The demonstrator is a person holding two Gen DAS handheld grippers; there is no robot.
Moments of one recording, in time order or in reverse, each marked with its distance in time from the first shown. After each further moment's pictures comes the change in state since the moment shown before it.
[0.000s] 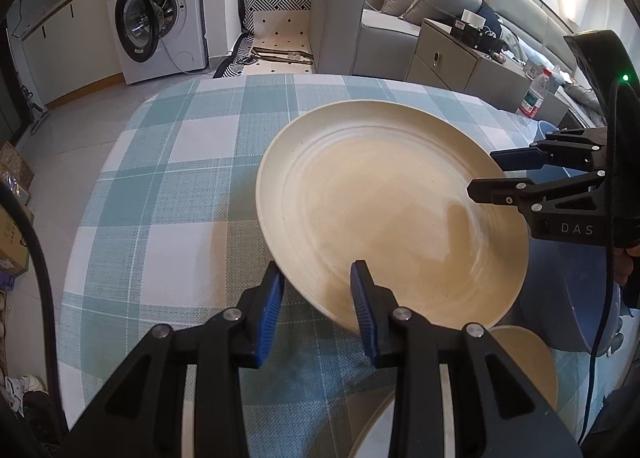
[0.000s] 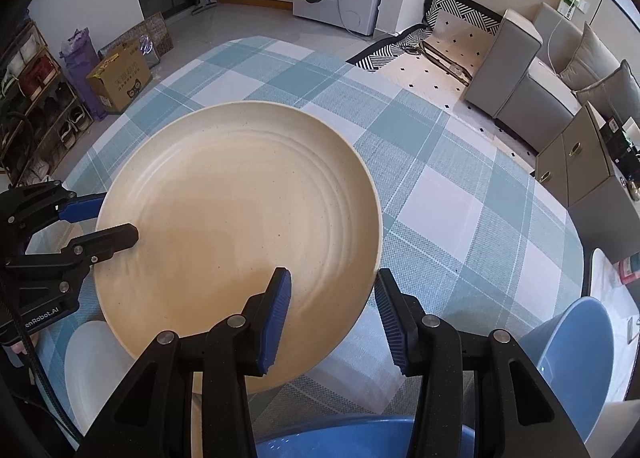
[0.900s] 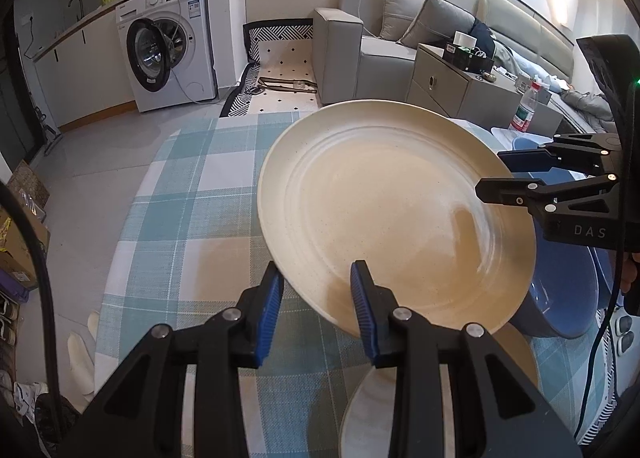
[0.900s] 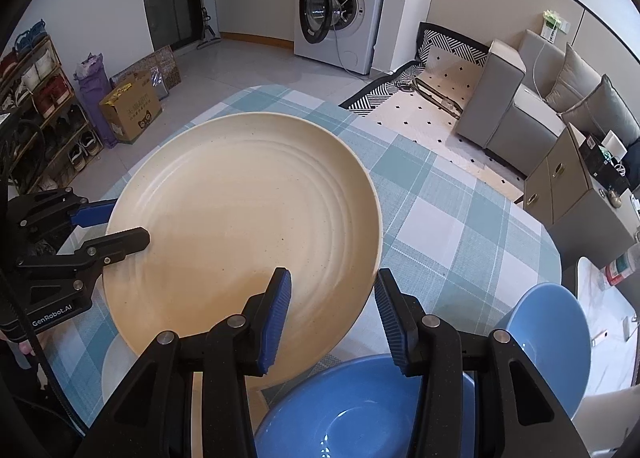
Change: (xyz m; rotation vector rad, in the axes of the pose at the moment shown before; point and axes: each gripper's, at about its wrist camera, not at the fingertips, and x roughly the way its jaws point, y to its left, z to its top) left arm -0.056 -0.007 -0.007 0.030 -0.100 0.038; right arm -0.076 0.024 -0.021 0.011 -0.139 -0.007
